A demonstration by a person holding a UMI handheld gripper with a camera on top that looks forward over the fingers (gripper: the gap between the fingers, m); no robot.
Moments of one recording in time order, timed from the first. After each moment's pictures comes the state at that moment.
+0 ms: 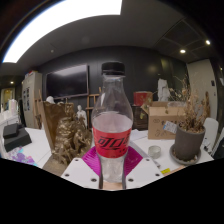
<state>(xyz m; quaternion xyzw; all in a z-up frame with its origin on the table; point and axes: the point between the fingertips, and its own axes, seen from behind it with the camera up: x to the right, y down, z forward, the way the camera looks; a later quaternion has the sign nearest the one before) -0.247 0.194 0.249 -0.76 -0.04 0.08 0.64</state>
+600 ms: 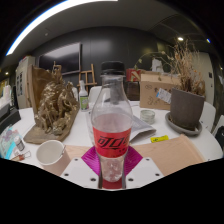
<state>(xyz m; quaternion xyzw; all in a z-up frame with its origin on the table) -0.208 0.186 0.067 -0.83 -0.02 0.04 0.56</state>
